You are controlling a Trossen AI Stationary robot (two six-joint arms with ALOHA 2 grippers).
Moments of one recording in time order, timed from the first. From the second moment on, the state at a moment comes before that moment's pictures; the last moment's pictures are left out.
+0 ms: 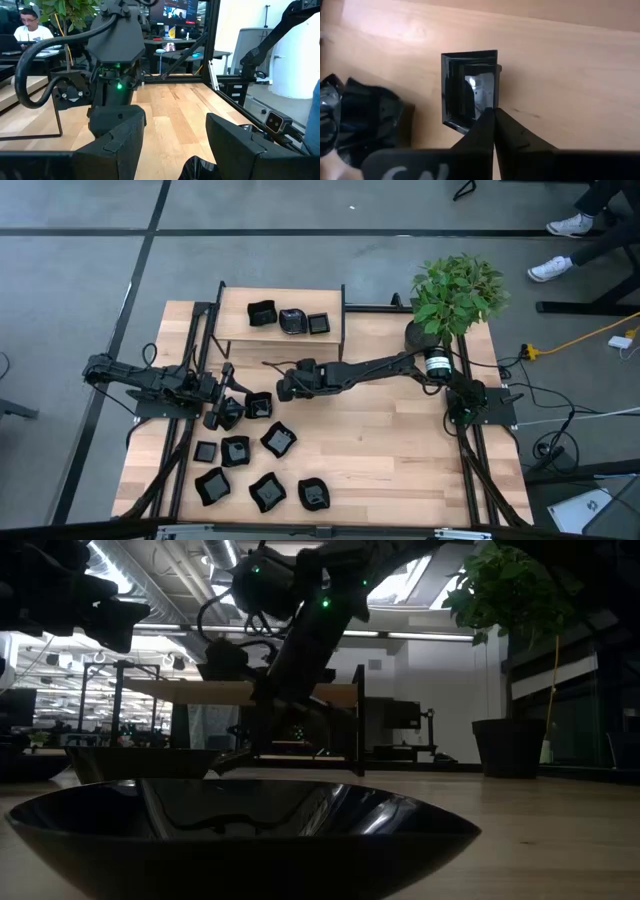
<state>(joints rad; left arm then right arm) -0.22 0.02 0.01 0.03 -0.09 -0.04 0.01 2.24 1.78 -0.53 0.26 1.27</state>
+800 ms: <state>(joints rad) -0.22 0.02 0.01 0.03 -0.09 -0.04 0.07 2.24 2.26 -1.13 0.27 1.17</state>
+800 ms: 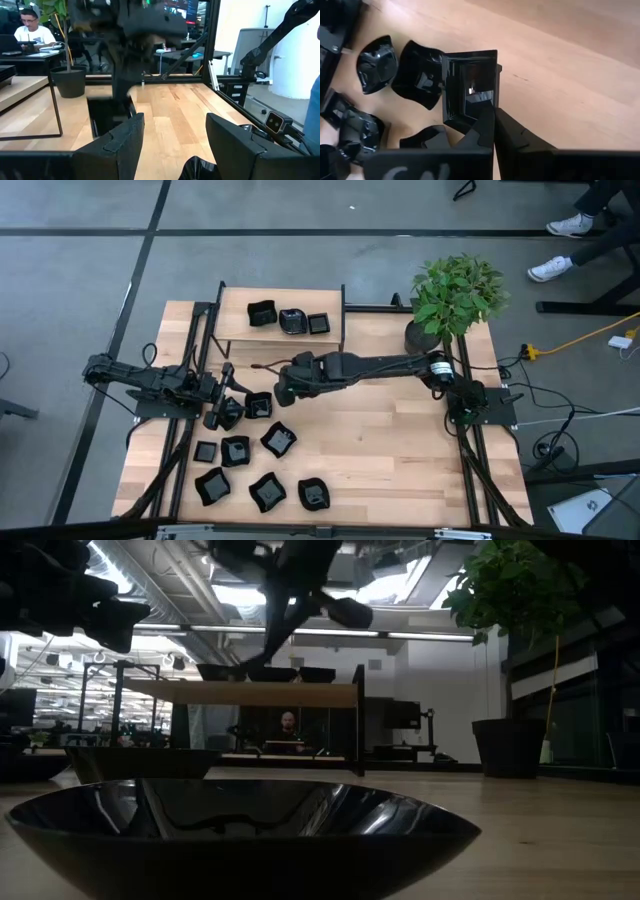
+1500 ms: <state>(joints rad) -0.22 0.02 0.01 0.03 -0.09 -0.04 0.09 2.05 2.36 -1.23 0.45 1.07</state>
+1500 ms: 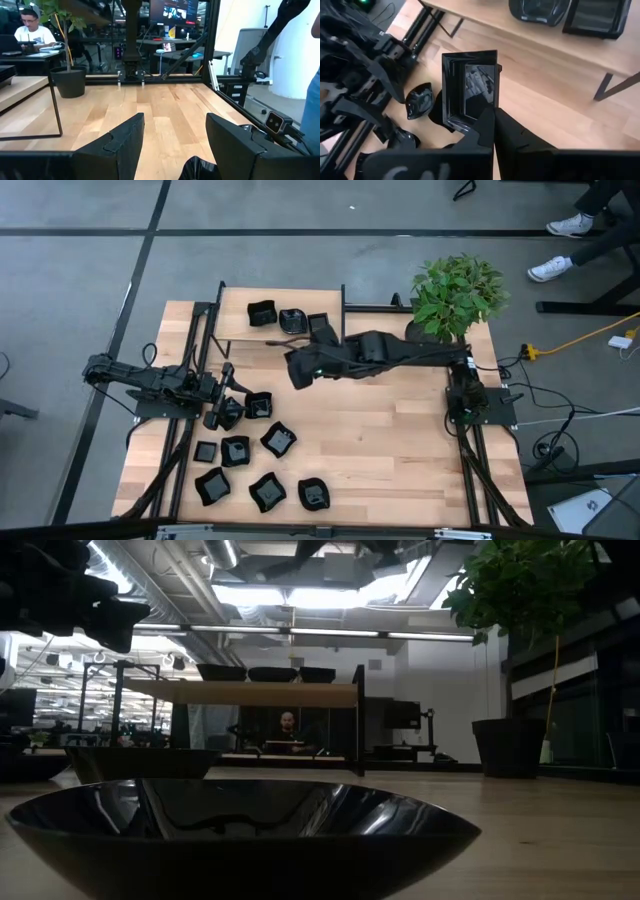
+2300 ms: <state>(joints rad) -0.22 0.02 0.01 0.03 -0.09 -0.04 -0.05 2.03 2.36 -1.26 0.51 0.98</state>
